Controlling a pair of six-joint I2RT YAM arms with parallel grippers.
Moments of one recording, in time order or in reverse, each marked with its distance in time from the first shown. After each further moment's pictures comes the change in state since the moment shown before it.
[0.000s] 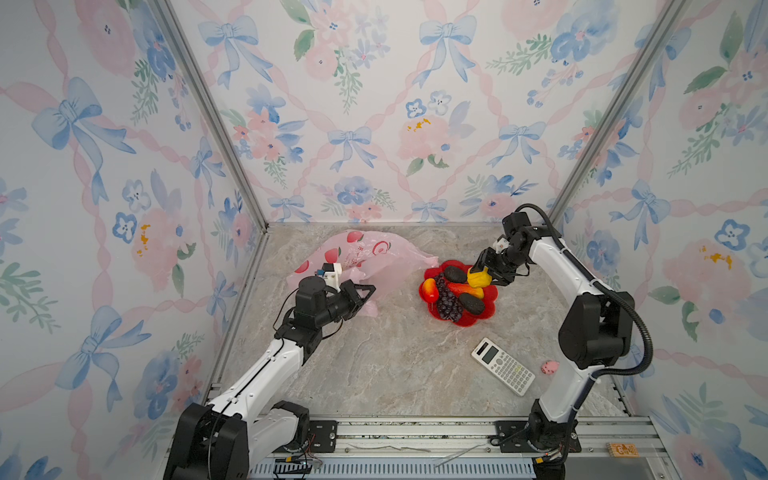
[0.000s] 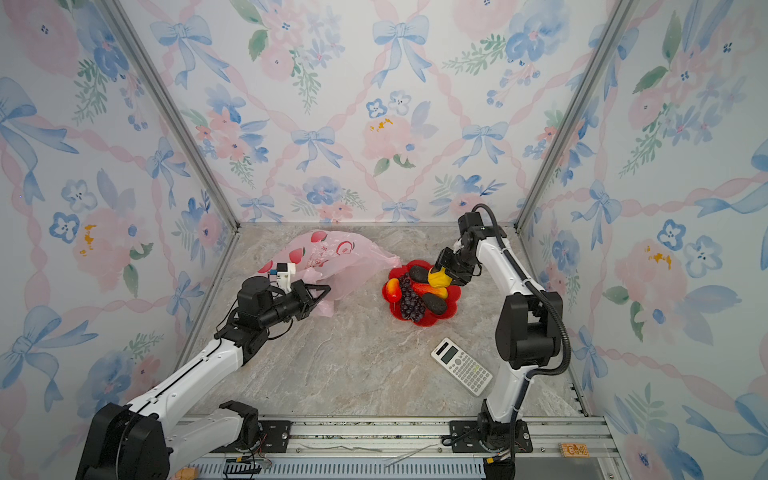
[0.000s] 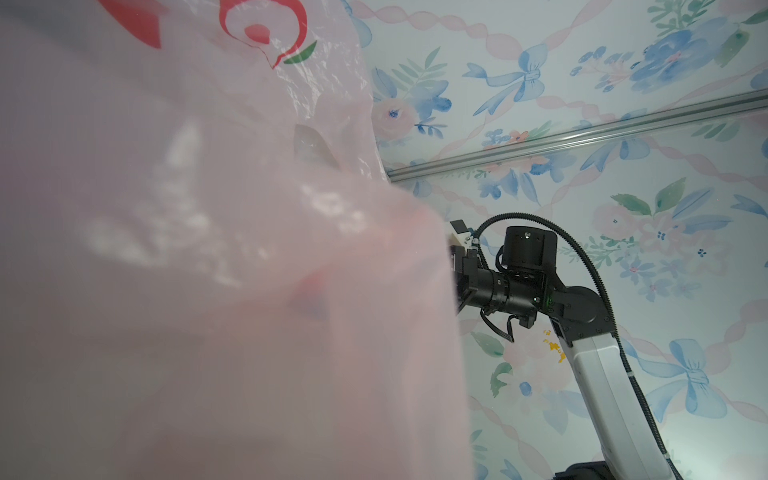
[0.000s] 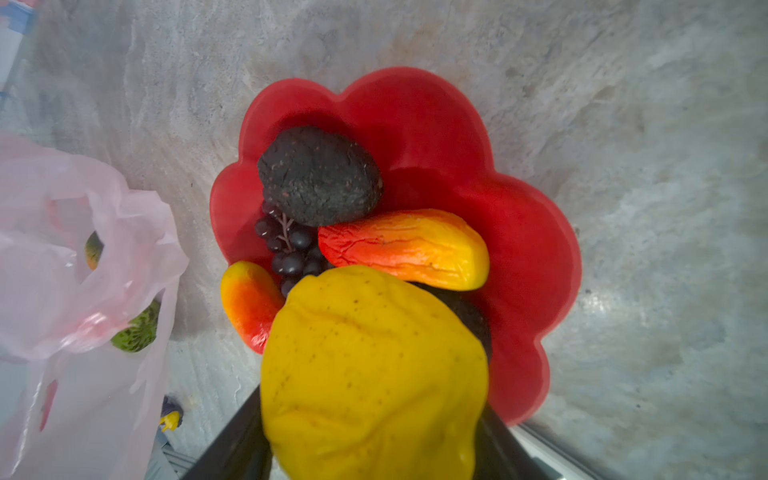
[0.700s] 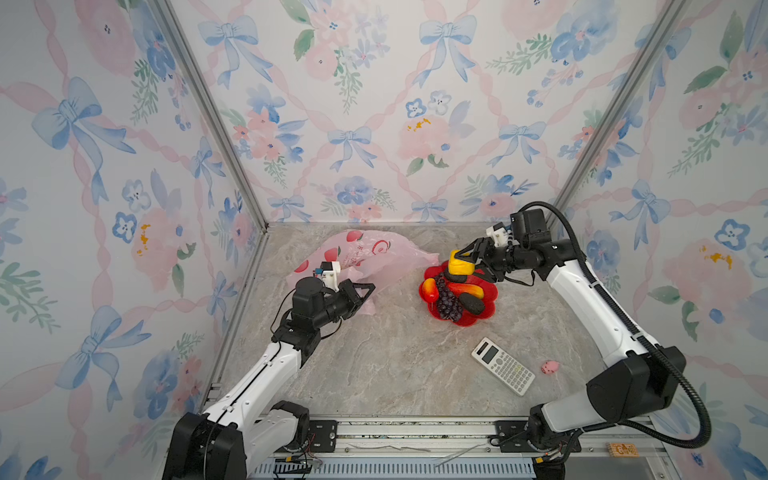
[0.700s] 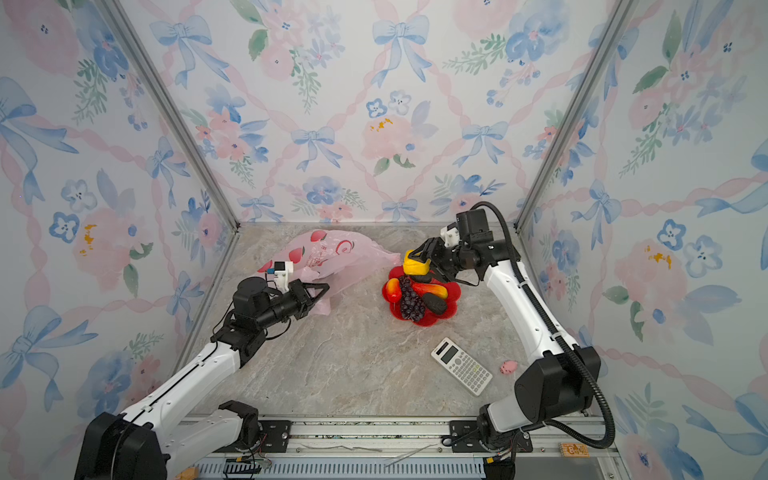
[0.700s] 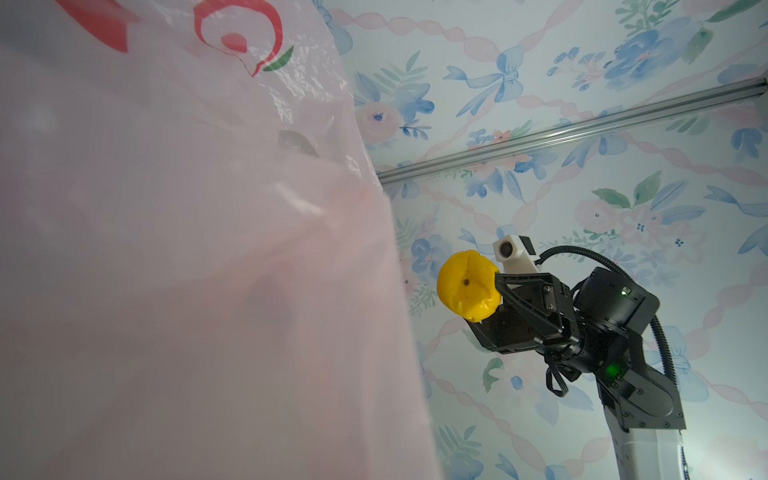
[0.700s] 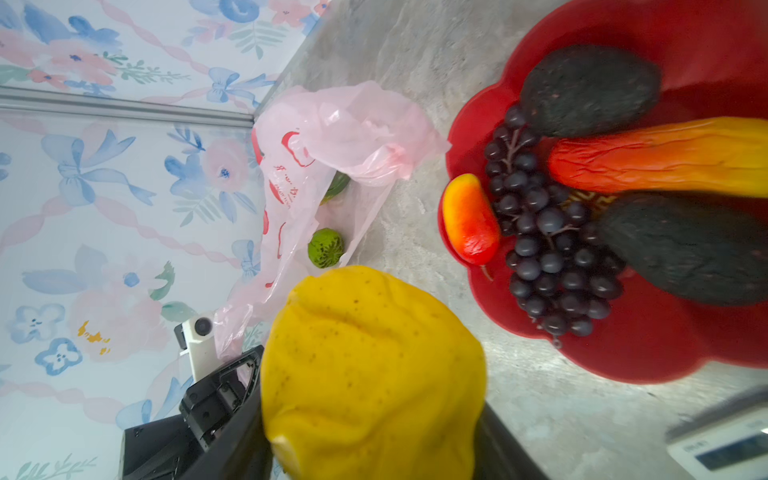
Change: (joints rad) left arm -0.001 -0.050 0.000 0.000 0.002 0.000; right arm 0.171 -0.294 -0.098 0.231 -0.219 0.277
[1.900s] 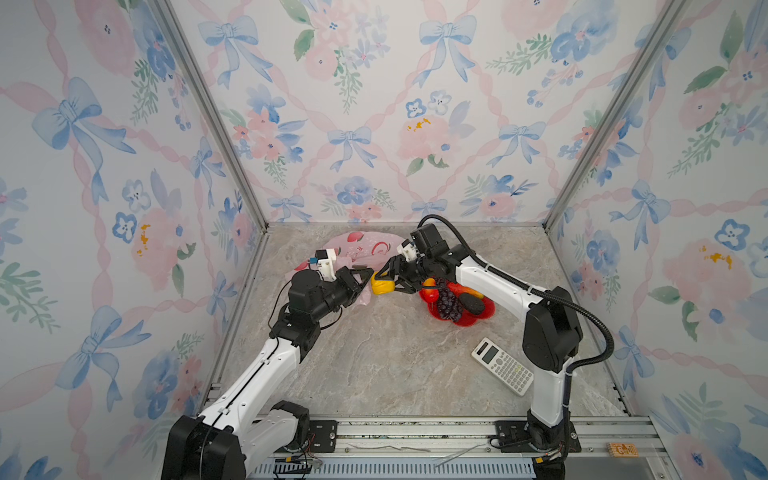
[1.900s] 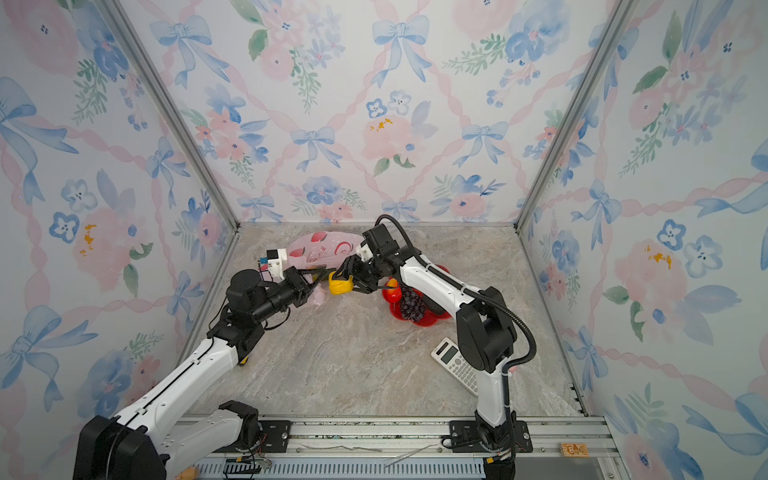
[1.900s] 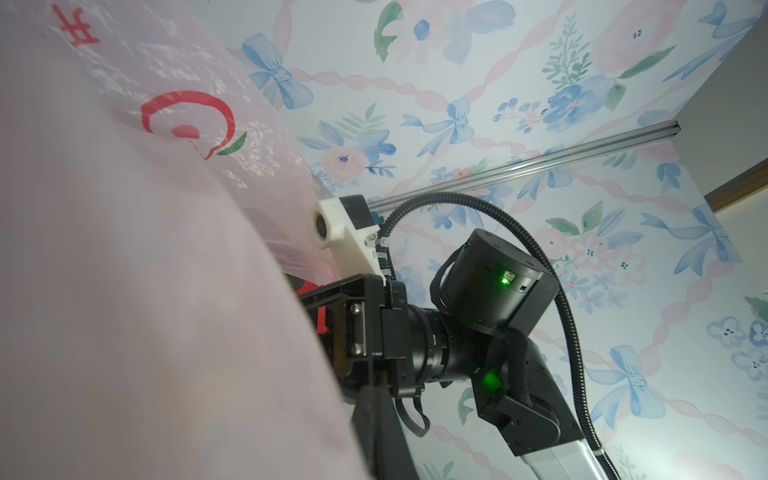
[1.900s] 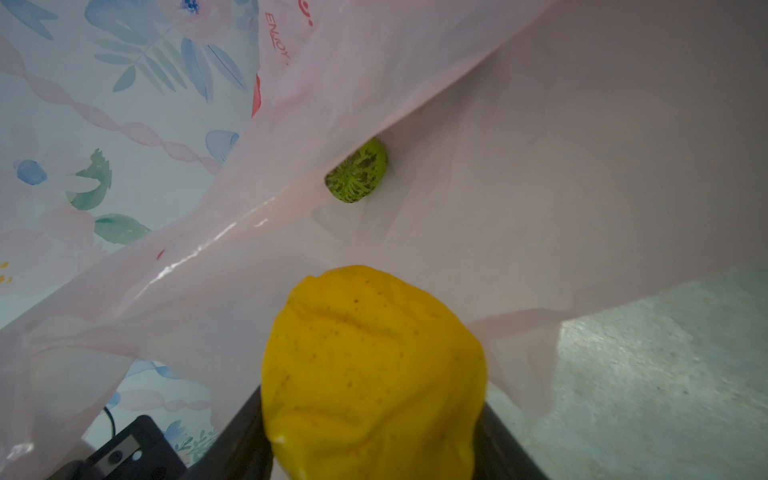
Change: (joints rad) left arm -0.014 0.011 0.089 0.039 -0.071 -0.057; right arm 0.391 0.467 0.183 0.280 -0.006 0.122
